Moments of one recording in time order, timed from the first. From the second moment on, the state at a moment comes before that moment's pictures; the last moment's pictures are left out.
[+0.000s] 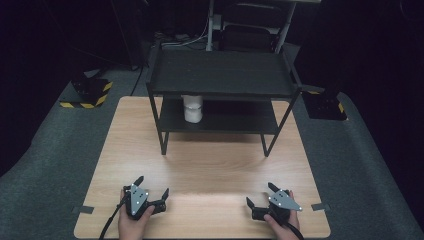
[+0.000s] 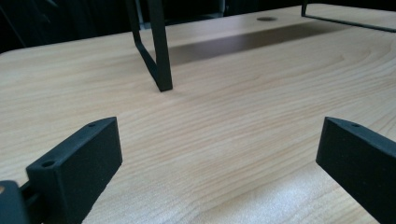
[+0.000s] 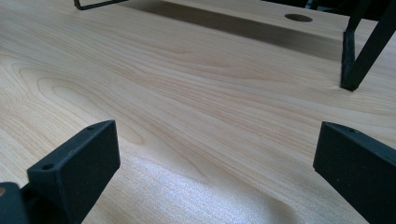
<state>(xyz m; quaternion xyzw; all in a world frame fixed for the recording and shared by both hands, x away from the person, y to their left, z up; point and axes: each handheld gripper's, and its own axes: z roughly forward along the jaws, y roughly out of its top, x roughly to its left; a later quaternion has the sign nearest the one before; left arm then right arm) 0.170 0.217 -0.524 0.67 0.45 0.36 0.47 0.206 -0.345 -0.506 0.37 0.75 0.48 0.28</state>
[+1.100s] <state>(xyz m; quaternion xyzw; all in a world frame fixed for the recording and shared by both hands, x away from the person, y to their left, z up) 0.176 0.216 -0.513 0.69 0.46 0.33 0.46 0.207 -0.344 -0.506 0.37 0.75 0.48 0.28</state>
